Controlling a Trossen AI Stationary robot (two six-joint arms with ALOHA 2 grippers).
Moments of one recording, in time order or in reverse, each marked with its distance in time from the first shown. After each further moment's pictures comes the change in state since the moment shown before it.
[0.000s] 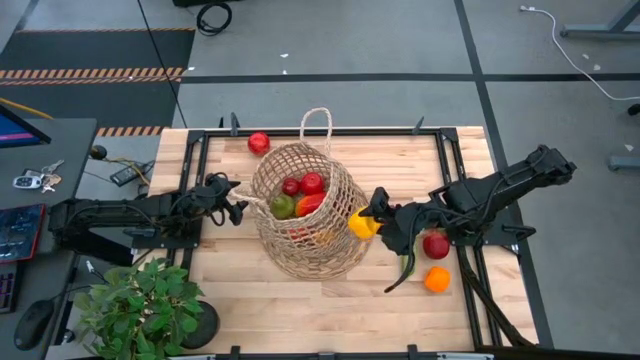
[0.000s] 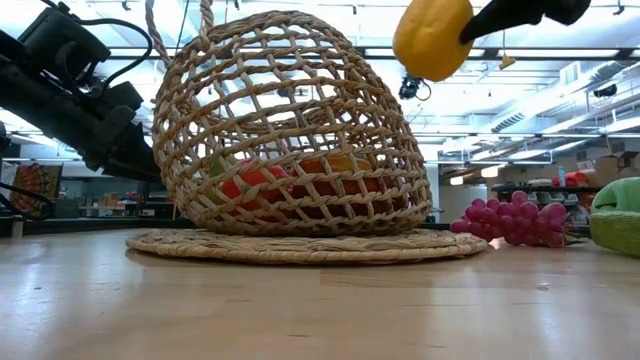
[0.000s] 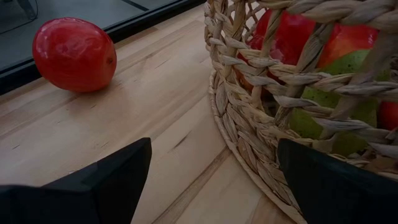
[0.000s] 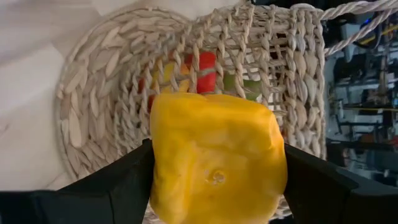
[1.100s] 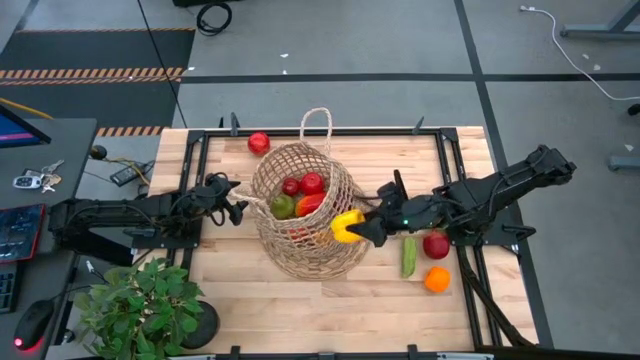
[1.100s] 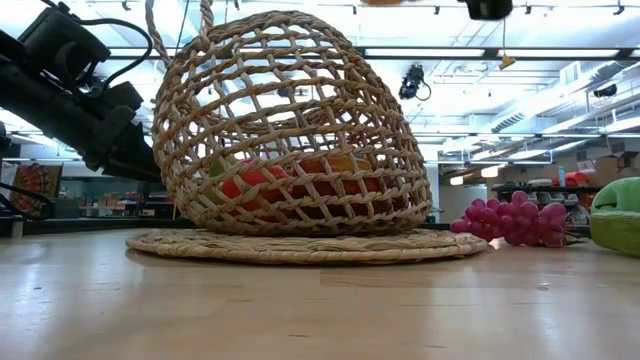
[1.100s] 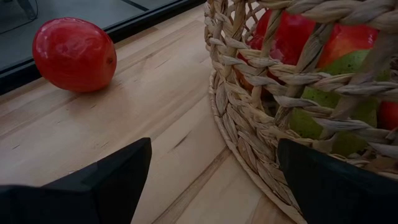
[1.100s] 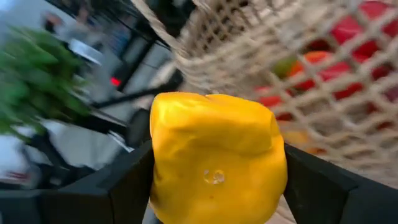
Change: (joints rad) left arm 0.000 0.000 0.000 0.000 0.000 0.000; right arm 0.000 0.000 0.000 0.287 -0.012 1.949
